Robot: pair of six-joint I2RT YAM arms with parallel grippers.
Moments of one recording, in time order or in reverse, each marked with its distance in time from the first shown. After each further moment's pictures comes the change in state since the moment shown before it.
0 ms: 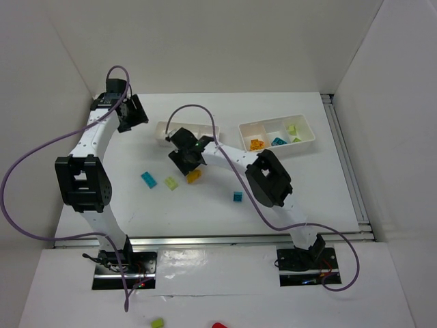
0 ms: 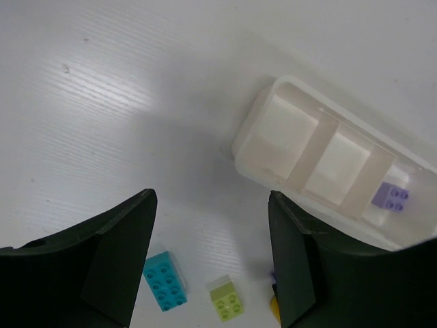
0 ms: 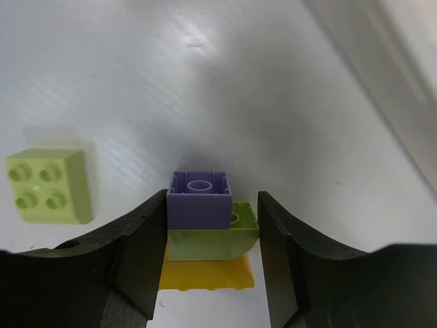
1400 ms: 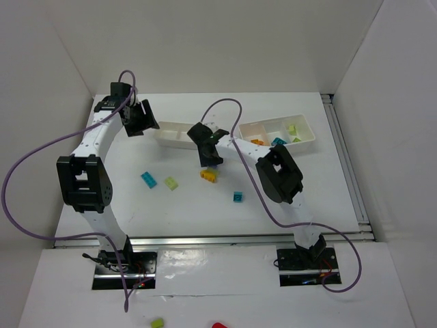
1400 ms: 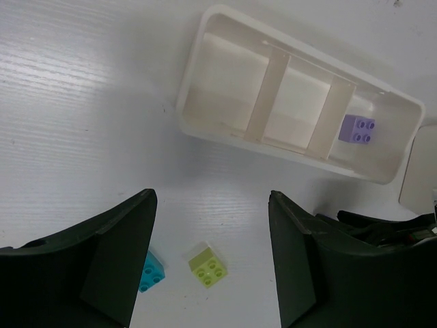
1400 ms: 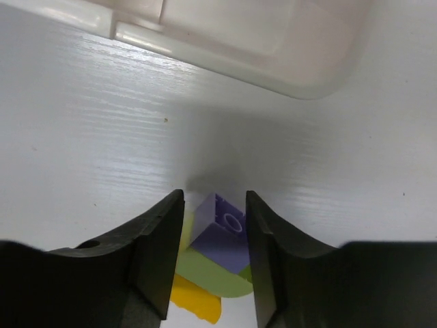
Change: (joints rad) left arm -0.018 -0.004 -0.041 -0.014 0.241 0.051; right arm -0.111 -0.089 -0.128 -0.116 0.211 0.468
